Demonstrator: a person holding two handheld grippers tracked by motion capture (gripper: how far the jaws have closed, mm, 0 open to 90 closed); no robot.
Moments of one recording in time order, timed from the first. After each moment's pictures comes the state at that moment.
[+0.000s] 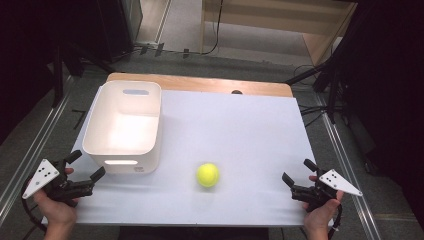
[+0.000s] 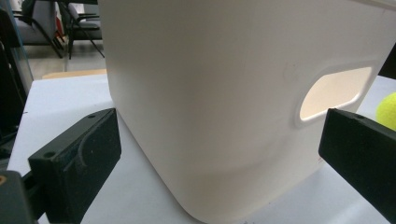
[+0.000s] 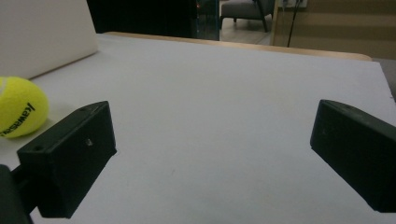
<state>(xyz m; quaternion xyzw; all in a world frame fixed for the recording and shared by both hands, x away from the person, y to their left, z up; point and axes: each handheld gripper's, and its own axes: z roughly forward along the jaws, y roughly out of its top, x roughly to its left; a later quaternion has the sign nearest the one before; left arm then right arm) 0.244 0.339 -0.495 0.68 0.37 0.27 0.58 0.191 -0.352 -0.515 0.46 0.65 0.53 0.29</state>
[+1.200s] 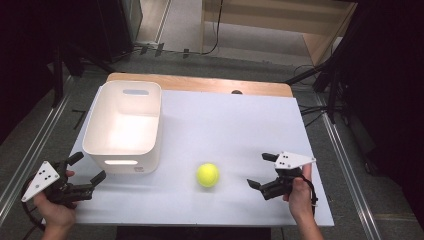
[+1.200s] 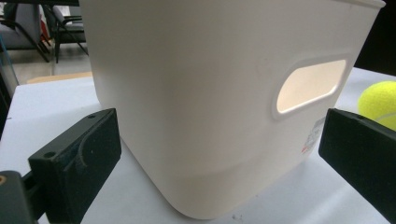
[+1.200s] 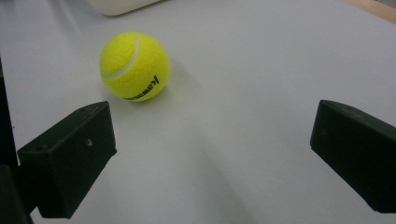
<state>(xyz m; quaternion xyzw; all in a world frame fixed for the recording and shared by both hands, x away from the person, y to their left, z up) 0.240 0.339 -0.494 0.69 0.34 0.26 0.58 0.235 -0.260 -0.463 0.31 0.83 0.44 0.14</state>
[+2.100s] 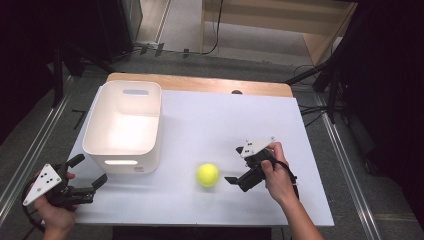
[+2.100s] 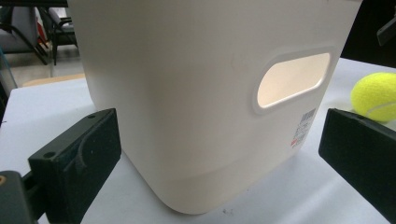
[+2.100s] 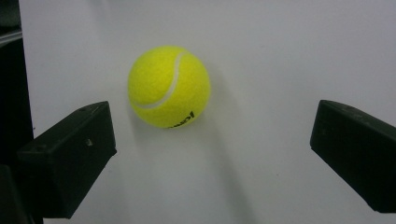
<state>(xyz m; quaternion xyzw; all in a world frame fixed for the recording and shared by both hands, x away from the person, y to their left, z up) 0.234 0.335 -0.494 0.70 0.33 0.26 0.58 0.273 -0.194 -0.438 0.23 0.90 0.36 0.09</state>
